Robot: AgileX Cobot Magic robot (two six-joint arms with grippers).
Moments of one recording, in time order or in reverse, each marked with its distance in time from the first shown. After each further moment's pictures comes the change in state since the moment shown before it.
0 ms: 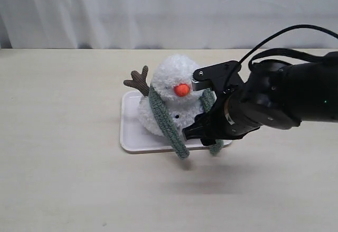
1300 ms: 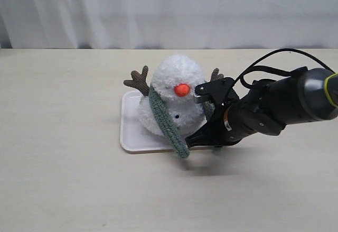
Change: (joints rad) left arm 0.000 0.000 0.000 0.000 0.000 0.000; right arm -0.130 0.202 0.004 0.002 -0.262 -0.119
